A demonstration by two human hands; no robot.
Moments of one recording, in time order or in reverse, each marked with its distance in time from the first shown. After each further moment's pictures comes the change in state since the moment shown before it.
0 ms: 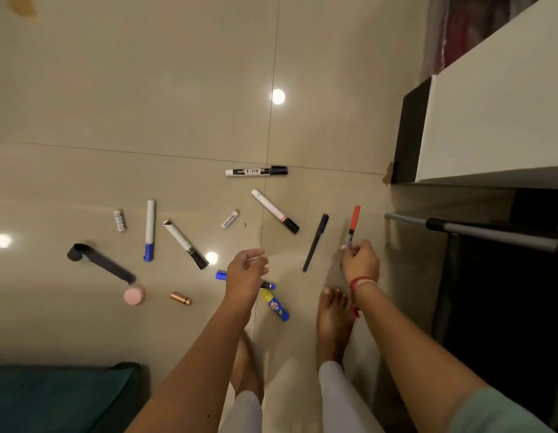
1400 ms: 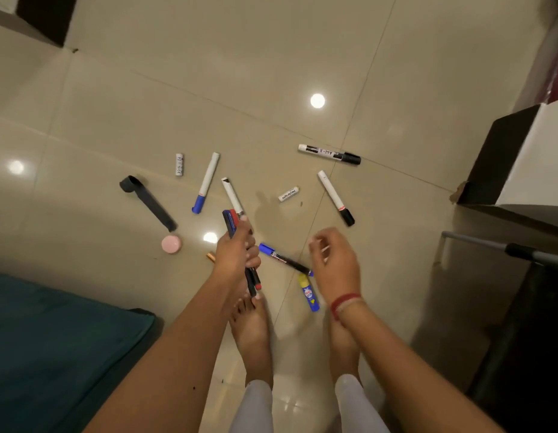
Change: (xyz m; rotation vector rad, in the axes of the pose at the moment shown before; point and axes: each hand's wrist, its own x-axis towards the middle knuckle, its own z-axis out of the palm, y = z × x) left_hand 0.014 -0.017 -0.103 -0.619 0.064 -0.059; right_hand -0.123 -0.048 0.073 -0.084 -0.197 -0.699
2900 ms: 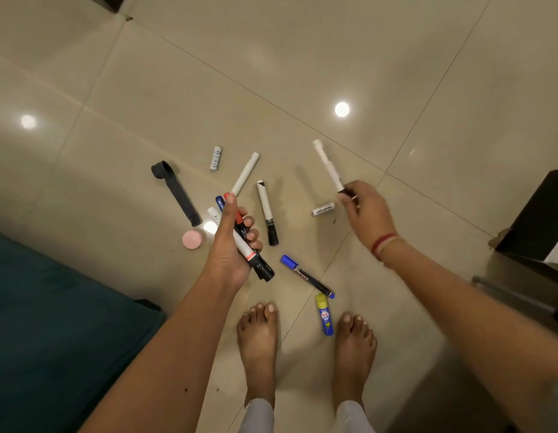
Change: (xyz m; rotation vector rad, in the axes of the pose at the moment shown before) left_hand 0.029 0.039 -0.040 -0.414 -0.081 0.049; right_hand 0.136 -0.024 0.021 -0.274 -0.185 -0.296
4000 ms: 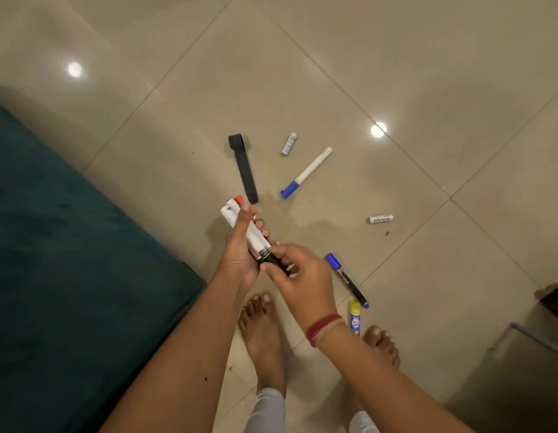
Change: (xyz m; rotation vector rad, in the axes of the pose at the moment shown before) left_hand -0.011 0.016 -0.091 -0.160 0.077 0.096; right_hand -0.136 -0.153 0.105 0.383 -0.203 -0.123
